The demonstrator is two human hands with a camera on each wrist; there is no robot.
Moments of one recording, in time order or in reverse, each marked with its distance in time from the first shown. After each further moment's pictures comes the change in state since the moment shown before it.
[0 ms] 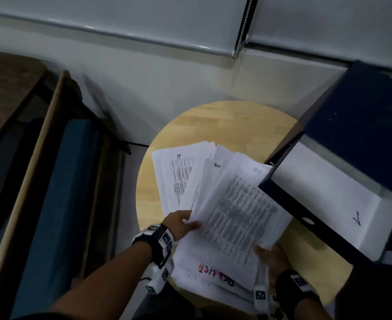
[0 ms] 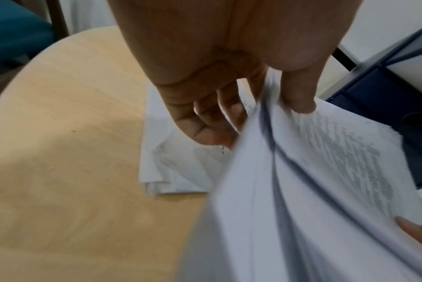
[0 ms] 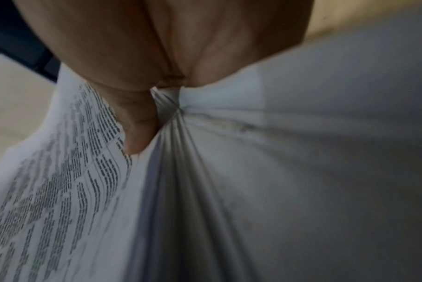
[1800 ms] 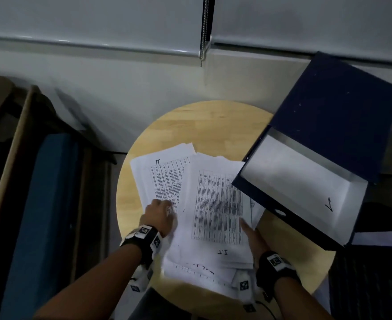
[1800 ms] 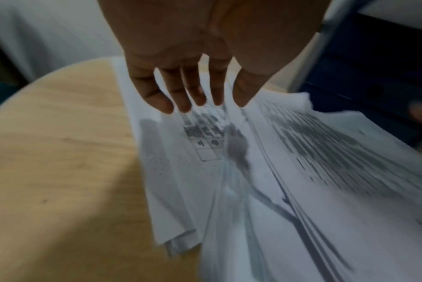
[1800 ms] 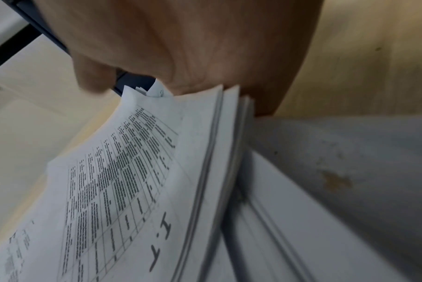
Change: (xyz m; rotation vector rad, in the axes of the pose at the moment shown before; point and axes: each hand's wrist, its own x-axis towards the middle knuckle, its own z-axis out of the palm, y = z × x) left_hand 0.028 0.009 0.002 0.527 0.288 -0.014; right_hand 0.009 -0.032 0.008 -0.112 0.033 0.022
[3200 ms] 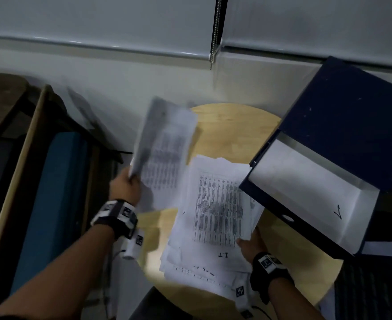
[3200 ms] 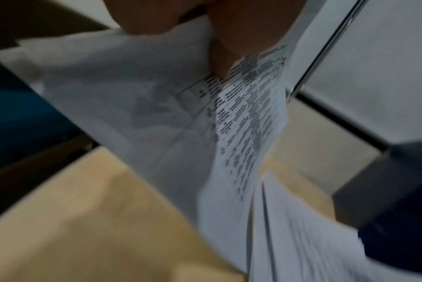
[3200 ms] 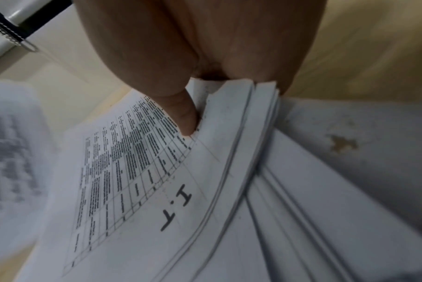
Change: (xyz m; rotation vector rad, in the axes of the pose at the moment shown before) left_hand 0.001 -0.016 -0.114 -0.465 0.566 -0.162; right_hand 0.000 -0.003 0.020 -0.386 0.098 -0.058
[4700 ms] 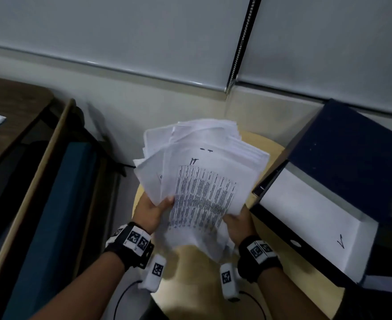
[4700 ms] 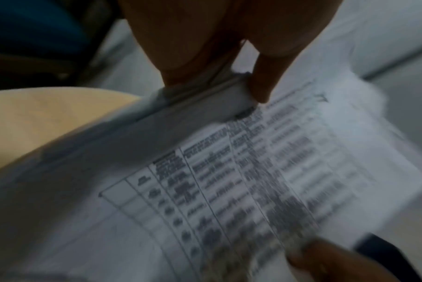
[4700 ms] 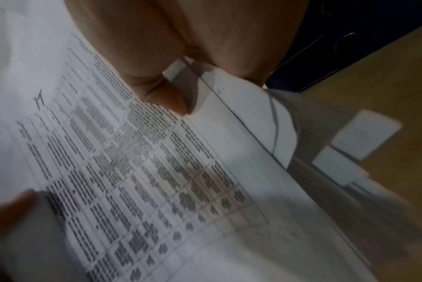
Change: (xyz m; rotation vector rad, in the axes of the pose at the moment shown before) left_hand -0.031 0.010 -0.017 -0.811 -0.350 -0.033; right_hand -0.068 -0.140 0.010 0.315 -0.005 -0.543
